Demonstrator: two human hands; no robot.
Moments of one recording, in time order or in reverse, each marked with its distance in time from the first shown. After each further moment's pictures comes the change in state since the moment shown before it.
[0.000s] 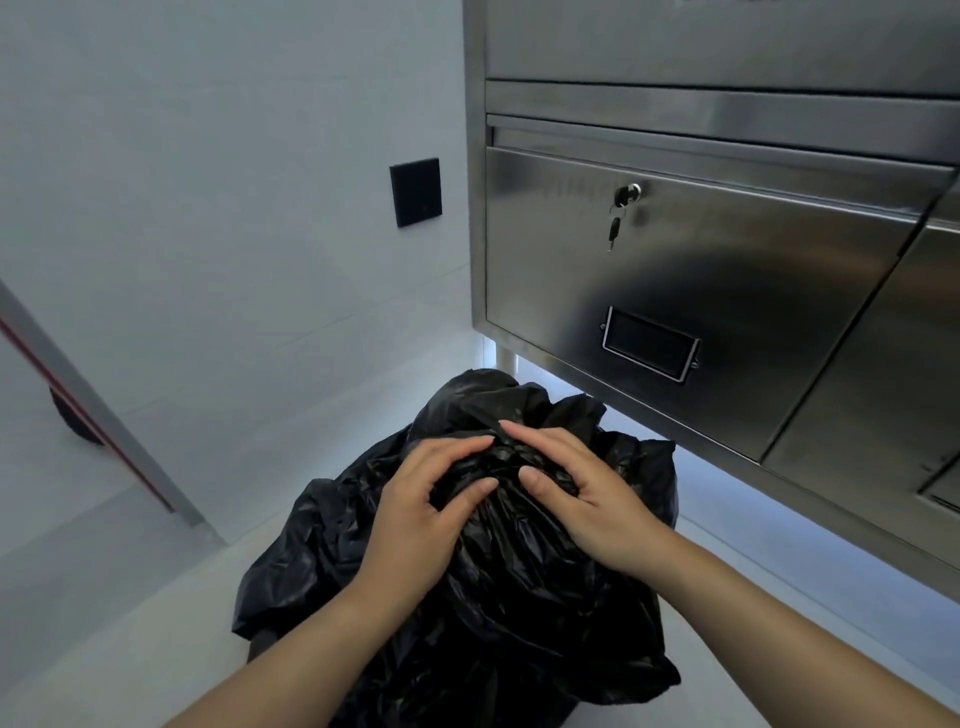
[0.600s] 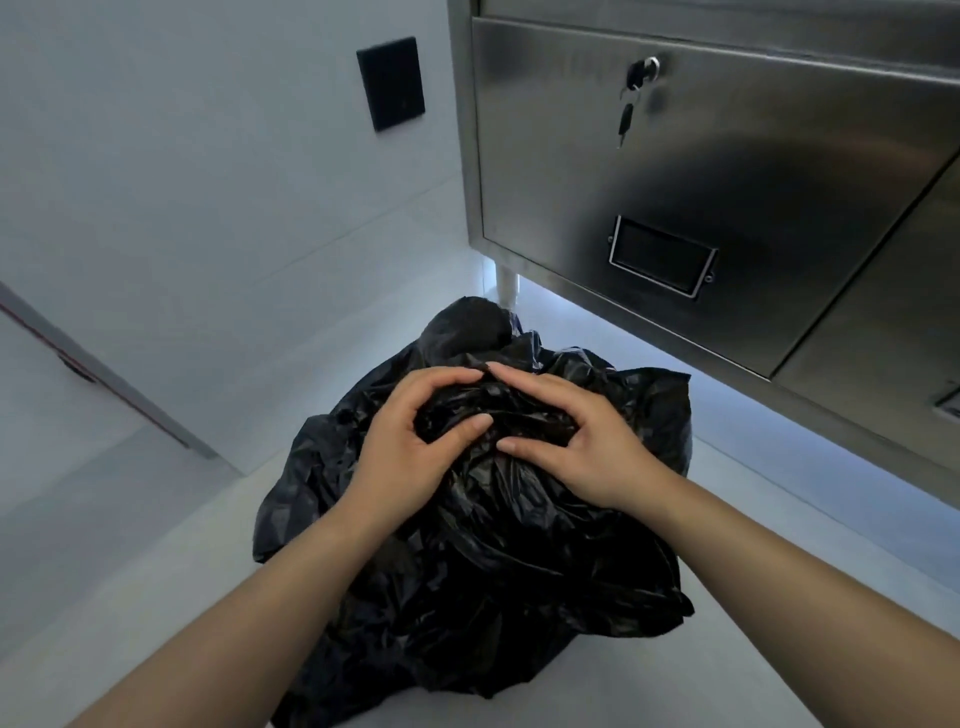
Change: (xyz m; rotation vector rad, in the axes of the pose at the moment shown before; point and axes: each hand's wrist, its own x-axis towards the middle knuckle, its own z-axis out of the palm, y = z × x) left_hand 0.011 -0.001 -0.013 -0.052 -0.131 -0.135; right_hand 0.001 0.008 0.008 0.068 0.014 -0.086
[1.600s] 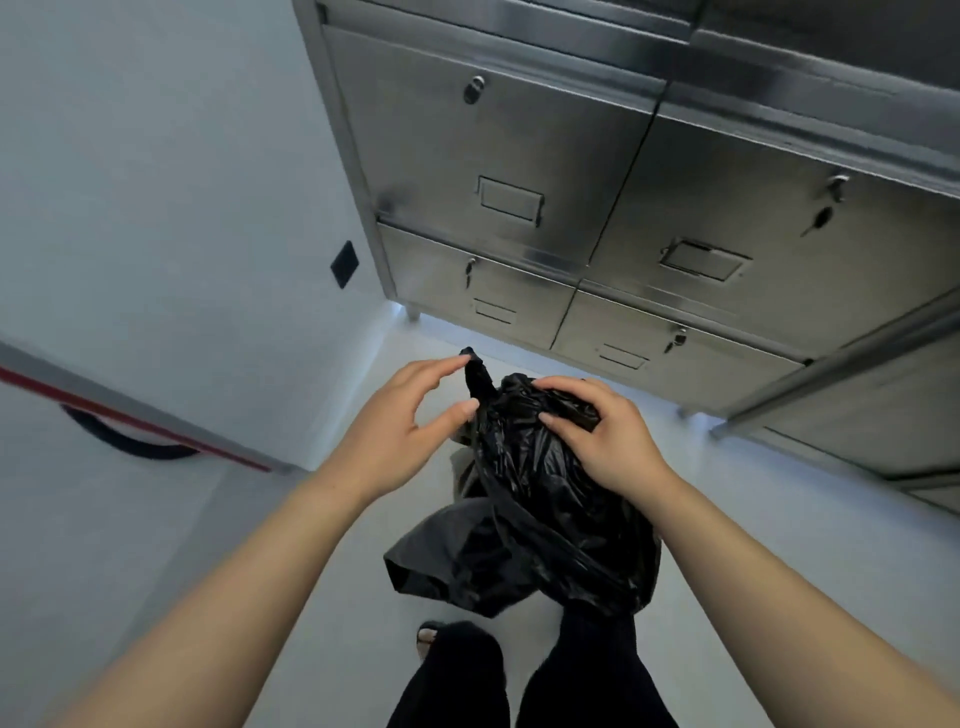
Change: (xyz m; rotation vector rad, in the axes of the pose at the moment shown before) left_hand 0.085 0.530 -0.277 0.133 -0.684 -0.090; right_hand -0.008 -0.591 -0.165 -0.162 0.458 0.598
